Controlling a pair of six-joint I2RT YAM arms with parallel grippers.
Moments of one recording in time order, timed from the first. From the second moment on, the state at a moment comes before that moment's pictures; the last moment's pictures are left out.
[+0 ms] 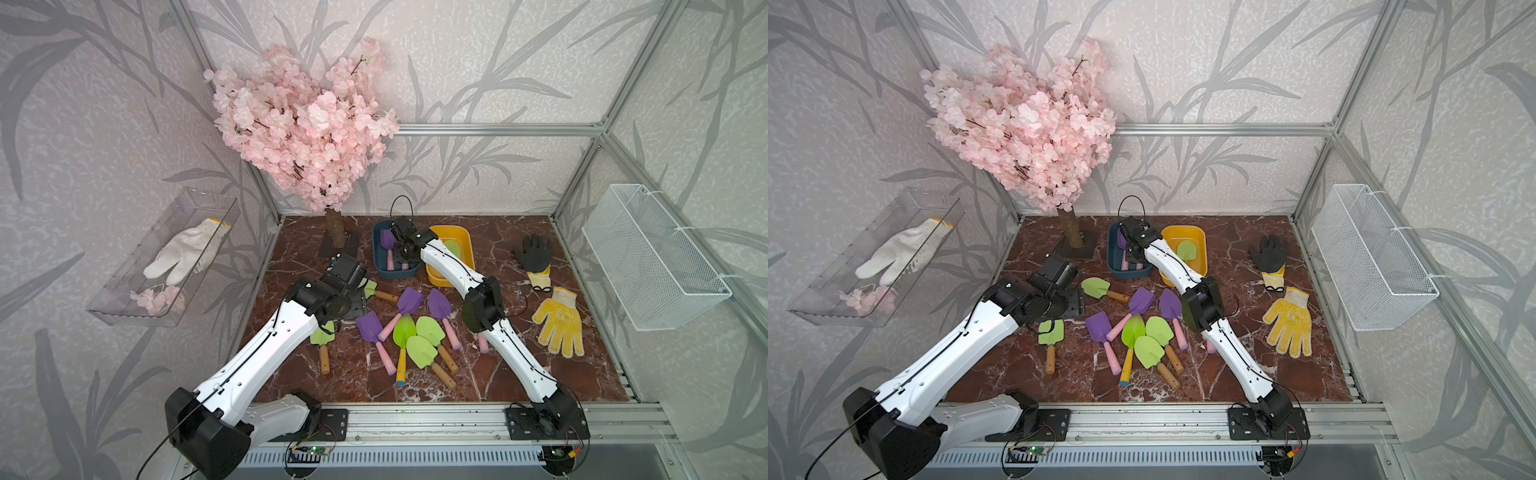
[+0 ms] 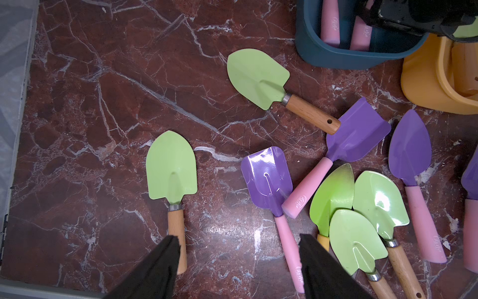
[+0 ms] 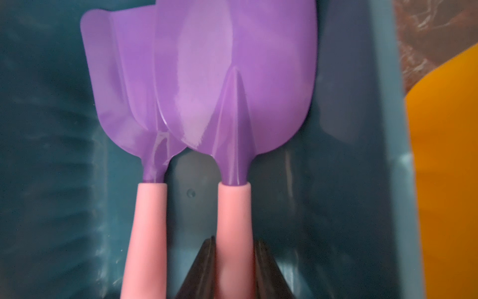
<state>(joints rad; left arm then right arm) -0.52 1.17 1.14 -1.14 -0.26 -0.64 0.65 2.83 2.80 -1.03 0.17 0.61</state>
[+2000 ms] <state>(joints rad) -0.52 1.13 1.14 -1.17 -0.26 -0.65 0.65 2.71 2.78 -1.02 0.22 0.57</state>
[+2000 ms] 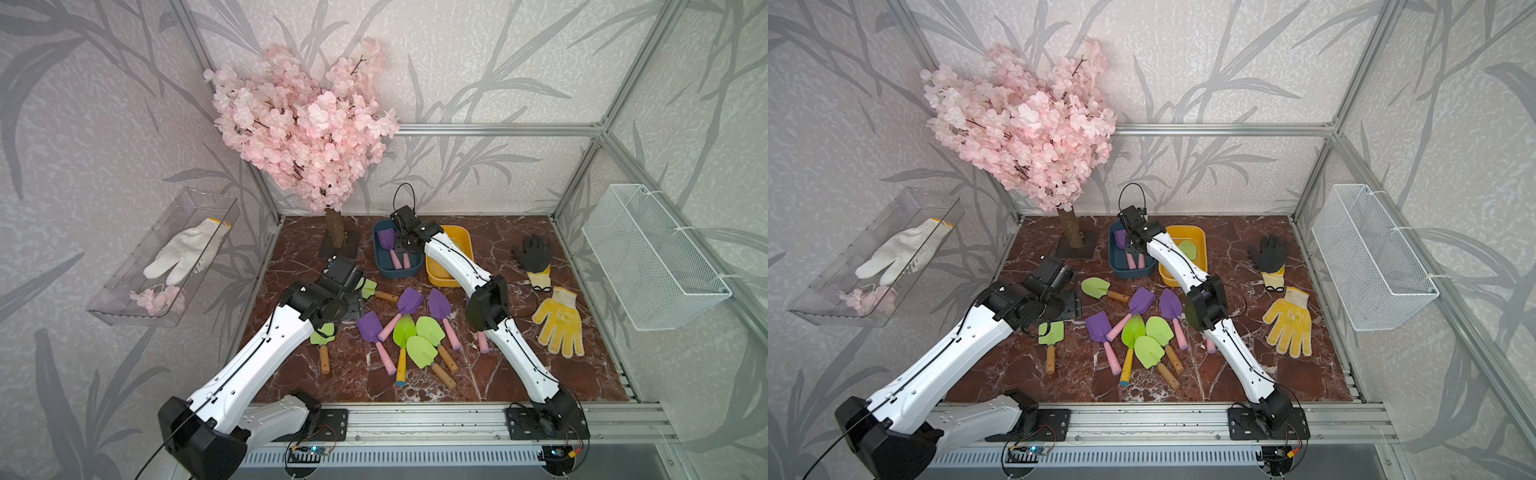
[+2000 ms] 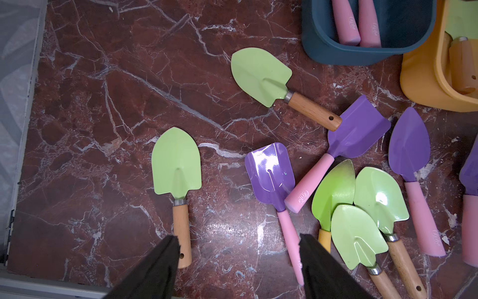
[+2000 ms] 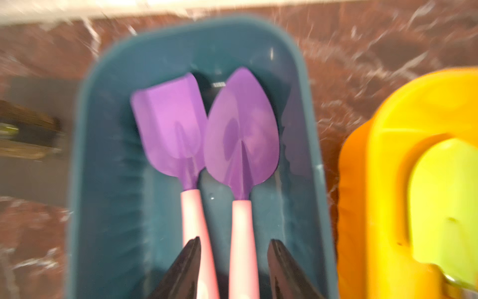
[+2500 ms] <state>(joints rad) -0.61 1.10 1.14 -1.21 -0.29 -0.71 0.69 2.10 2.27 -1.02 0.25 0.50</state>
